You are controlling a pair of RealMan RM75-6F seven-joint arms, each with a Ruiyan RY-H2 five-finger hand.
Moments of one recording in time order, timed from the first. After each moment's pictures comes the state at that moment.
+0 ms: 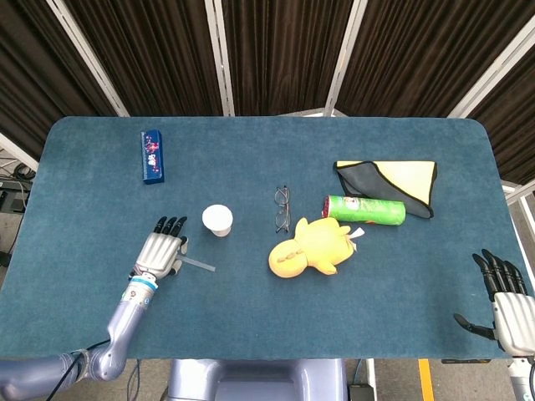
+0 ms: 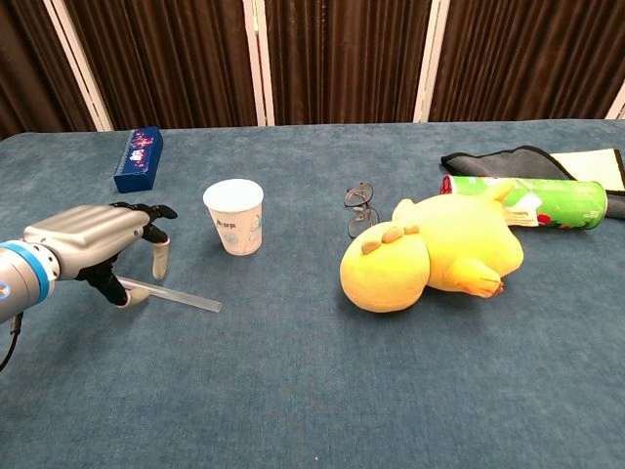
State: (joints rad) left arm -0.60 -1.67 -0.12 -1.42 1.00 1.04 0.65; right arm 0.01 -1.12 0.03 -1.55 -1.54 1.52 0.15
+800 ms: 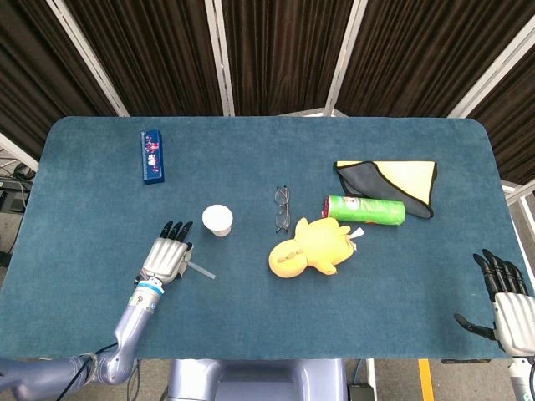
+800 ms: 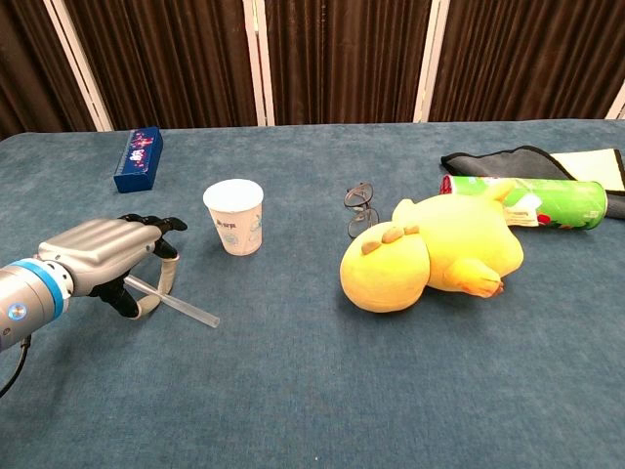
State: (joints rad) left arm -0.61 -1.73 -0.09 -1.39 1.01 1.07 0.64; right arm 0.01 -1.13 0.03 -1.54 -1.54 1.52 0.14
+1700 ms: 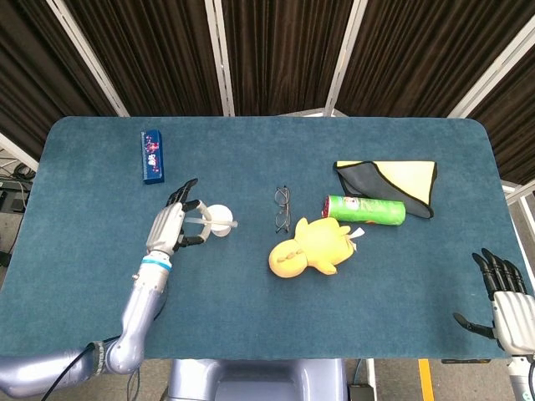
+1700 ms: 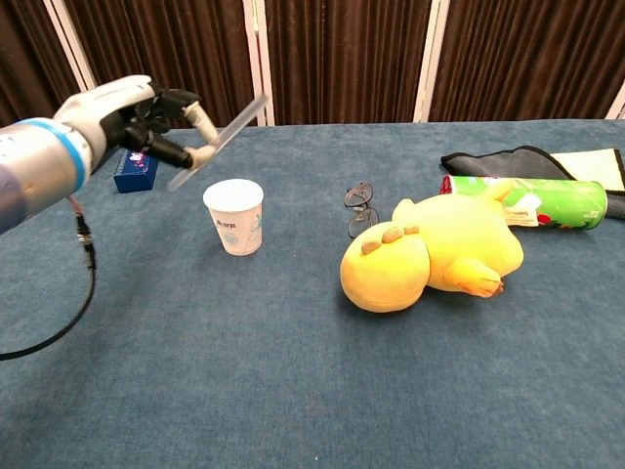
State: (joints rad) left arm -0.63 -1.68 -0.45 -1.72 0.83 1.13 0.21; right arm 0.01 -1.12 0.03 -1.55 -1.53 1.51 0.14
